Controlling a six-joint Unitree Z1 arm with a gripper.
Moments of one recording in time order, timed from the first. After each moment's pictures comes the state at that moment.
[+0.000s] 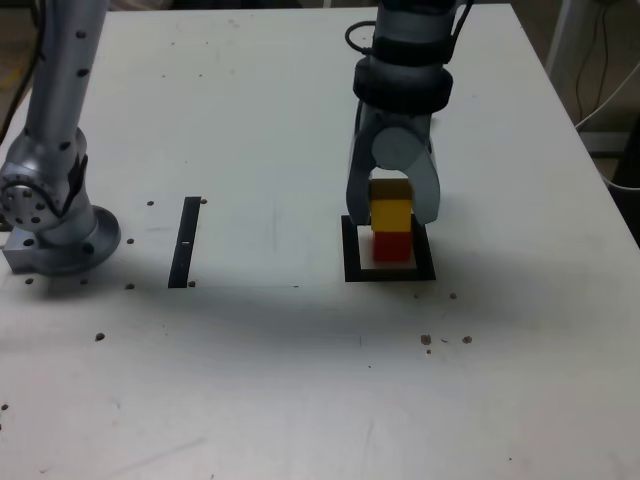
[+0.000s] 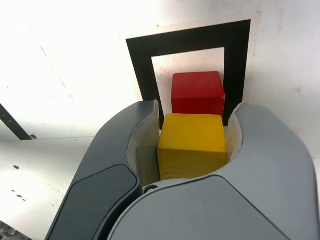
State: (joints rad) arm 0.01 2.04 -1.59 1.24 -0.10 0.12
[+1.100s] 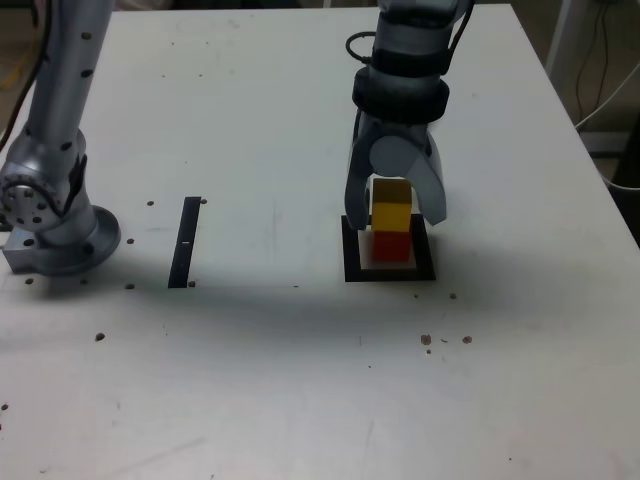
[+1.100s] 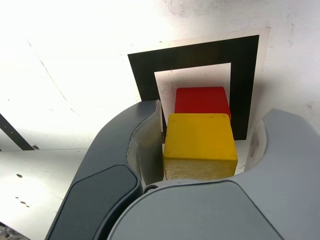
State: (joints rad) arm 0.03 2.06 -1.56 1.21 -0.10 0.16
